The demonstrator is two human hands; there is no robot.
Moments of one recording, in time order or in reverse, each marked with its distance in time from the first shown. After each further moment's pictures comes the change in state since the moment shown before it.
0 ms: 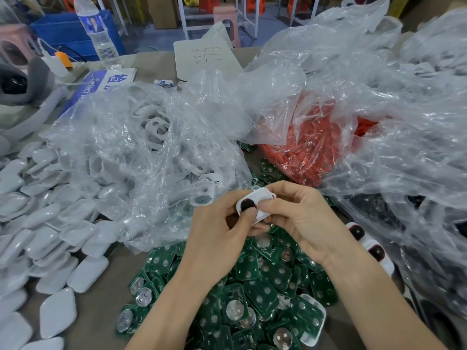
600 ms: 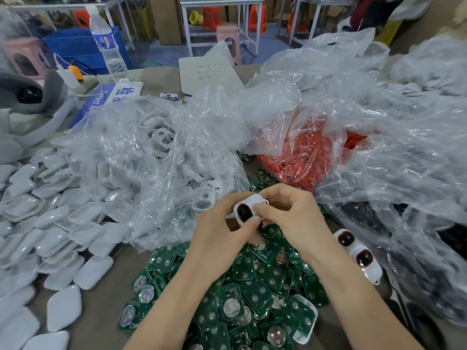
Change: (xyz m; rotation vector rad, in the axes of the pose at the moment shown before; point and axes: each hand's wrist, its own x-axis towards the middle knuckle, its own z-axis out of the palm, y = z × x) left_hand 0.000 -0.001 0.001 0.069 0.023 -0.055; right_hand -0.002 0.000 0.001 -0.437 0.126 -0.196
